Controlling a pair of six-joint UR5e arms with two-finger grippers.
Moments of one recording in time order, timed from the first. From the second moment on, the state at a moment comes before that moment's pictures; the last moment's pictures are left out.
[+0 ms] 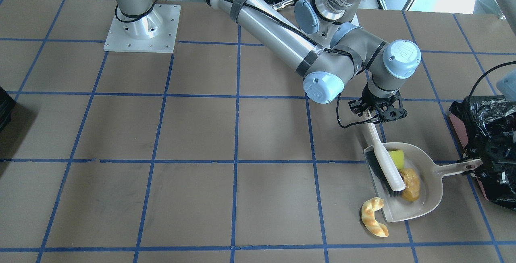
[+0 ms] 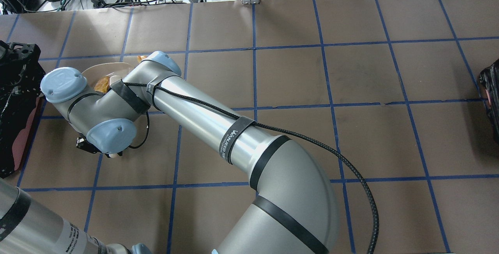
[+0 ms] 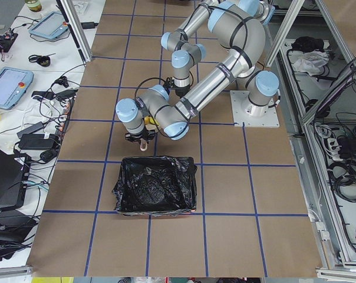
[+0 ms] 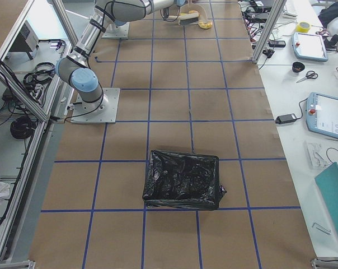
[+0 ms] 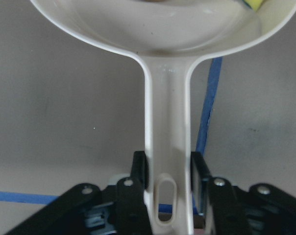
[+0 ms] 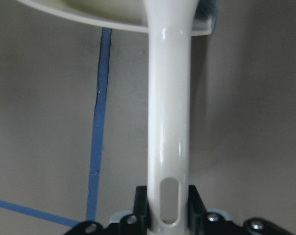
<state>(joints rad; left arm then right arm) -0.93 -2.12 -1.46 -1.25 1.53 2.08 2.44 -0.56 0.73 -1.76 -1.37 0.63</state>
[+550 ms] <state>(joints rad) -0.94 -2.12 -1.46 -1.24 1.53 2.09 2.40 -0.65 0.77 -1.63 -1.40 0.55</state>
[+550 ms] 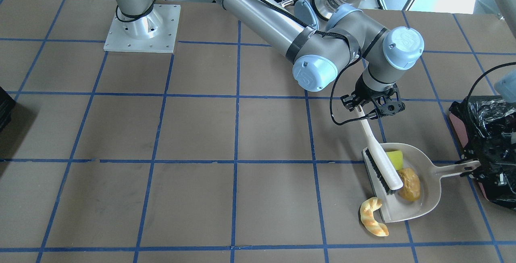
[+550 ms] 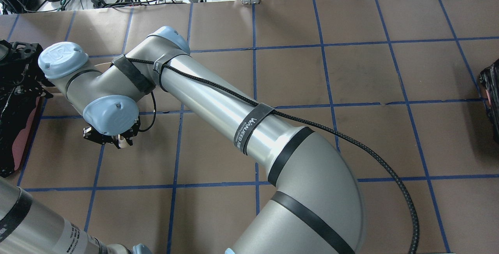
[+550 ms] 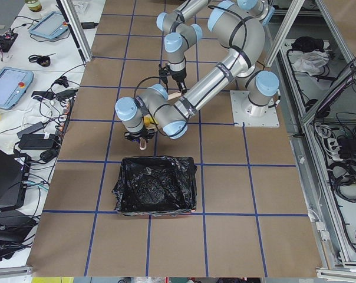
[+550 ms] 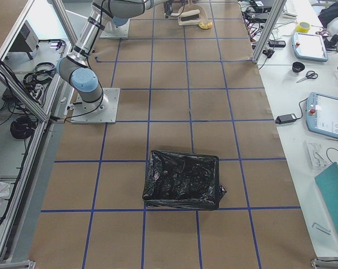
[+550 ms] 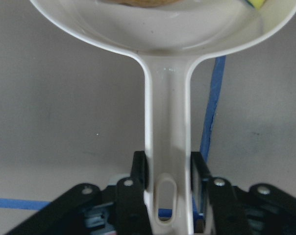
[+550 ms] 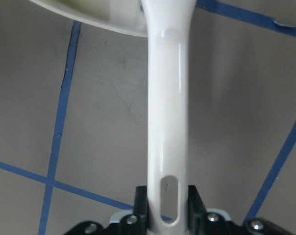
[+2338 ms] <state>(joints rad) -0.94 -2.13 -1.46 -1.24 1.53 2.09 2.40 -0.48 0.63 -1.67 -1.46 0.44</state>
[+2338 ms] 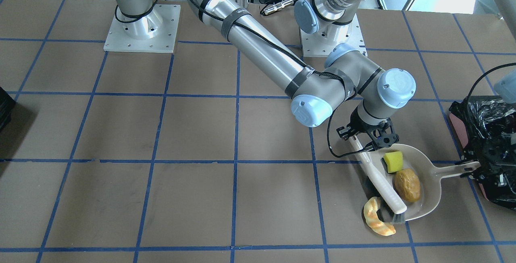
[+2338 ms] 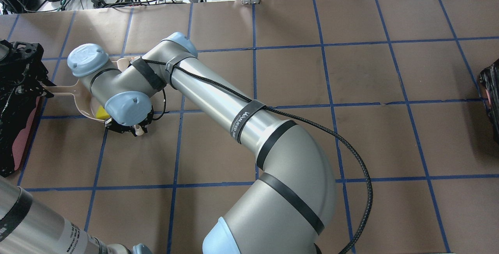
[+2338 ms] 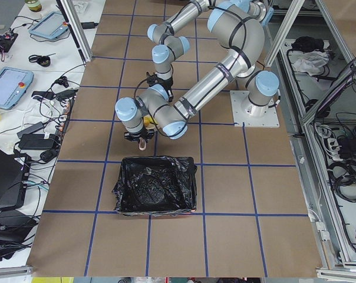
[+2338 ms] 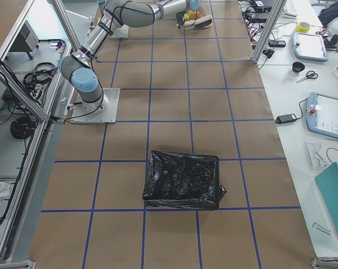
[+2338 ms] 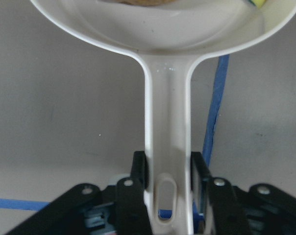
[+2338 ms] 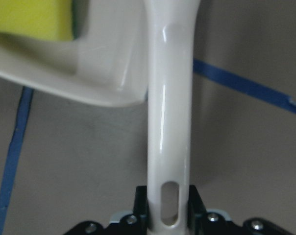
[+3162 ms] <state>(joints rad) -0.94 -2.12 -1.46 -1.24 1.53 2.08 2.45 -0.50 0.64 -1.66 -1.44 0.48</state>
